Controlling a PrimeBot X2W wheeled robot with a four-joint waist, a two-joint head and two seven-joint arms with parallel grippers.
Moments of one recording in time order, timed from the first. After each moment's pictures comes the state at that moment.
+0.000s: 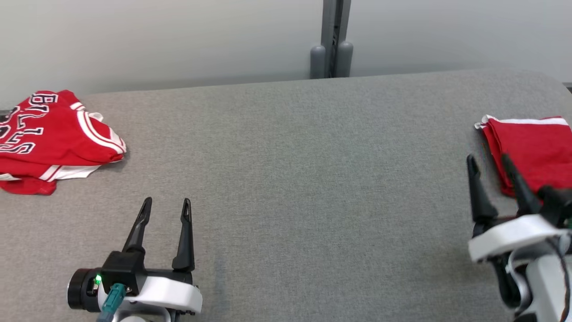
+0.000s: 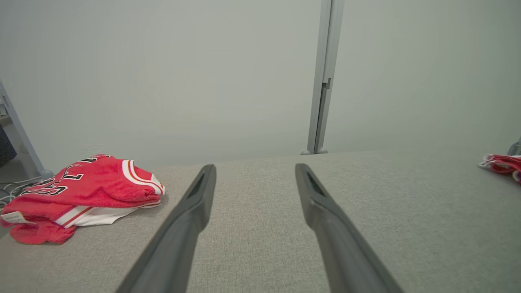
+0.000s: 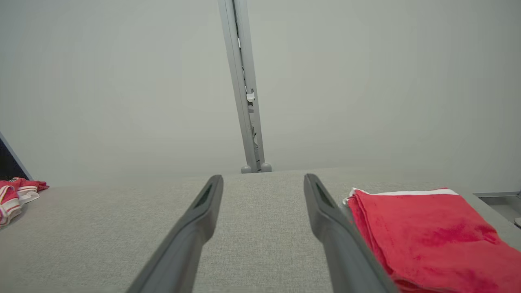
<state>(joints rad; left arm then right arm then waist) -0.06 0.10 -0.18 0.14 -0.18 0.12 -0.26 -0.33 -0.21 0.10 0.44 0.37 0.13 -0.26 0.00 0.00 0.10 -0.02</state>
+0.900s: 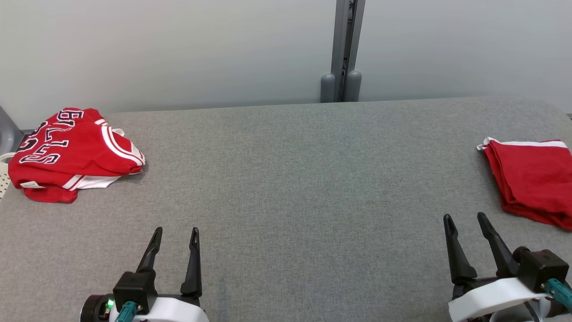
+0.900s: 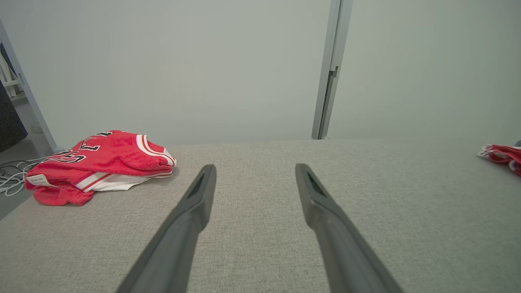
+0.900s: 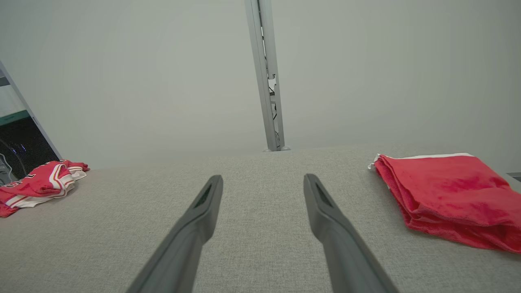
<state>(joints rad) 0.00 0.06 -0.16 0.22 -0.18 0.10 -0.26 -0.02 -0.05 0.02 0.18 0.23 0.13 -0.19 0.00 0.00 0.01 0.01</state>
